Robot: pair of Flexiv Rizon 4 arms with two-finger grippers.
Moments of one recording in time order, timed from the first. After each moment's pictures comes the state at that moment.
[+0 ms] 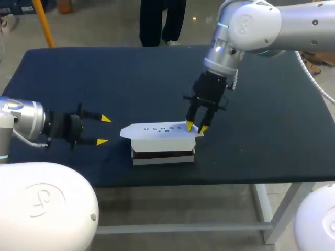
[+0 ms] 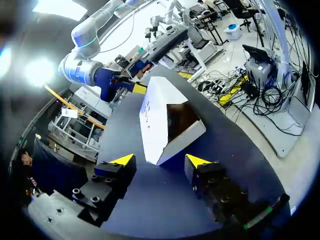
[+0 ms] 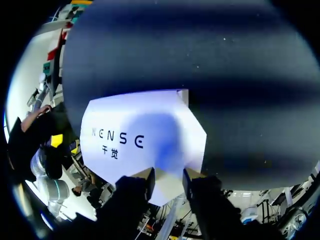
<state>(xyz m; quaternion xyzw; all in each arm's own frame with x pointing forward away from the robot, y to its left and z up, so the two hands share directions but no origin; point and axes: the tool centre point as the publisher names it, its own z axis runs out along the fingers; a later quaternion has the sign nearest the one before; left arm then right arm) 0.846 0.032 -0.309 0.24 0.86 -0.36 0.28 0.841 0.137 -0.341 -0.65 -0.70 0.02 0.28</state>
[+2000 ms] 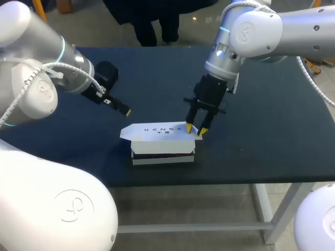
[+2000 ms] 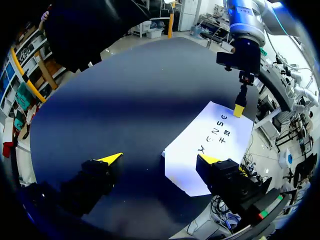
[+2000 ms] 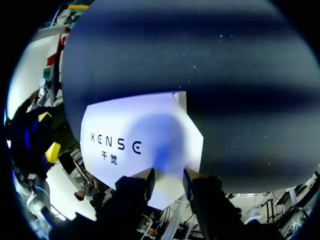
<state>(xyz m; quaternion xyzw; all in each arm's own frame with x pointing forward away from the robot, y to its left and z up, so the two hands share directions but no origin) 0.901 -0.002 -0.282 -0.43 0.87 -0.24 0.08 0.842 0.139 -0.351 -0.67 -0.69 0.01 0.28</state>
